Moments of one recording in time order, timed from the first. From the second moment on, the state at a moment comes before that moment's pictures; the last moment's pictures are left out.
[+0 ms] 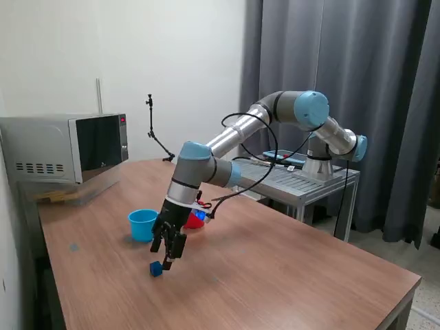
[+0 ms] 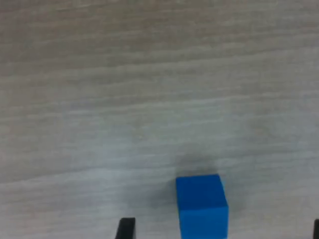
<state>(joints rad) -0.04 -0.43 0.88 -2.41 -1.58 -3.00</state>
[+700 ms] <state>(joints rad) -0.04 -0.41 0.87 -2.41 -1.58 -3.00</state>
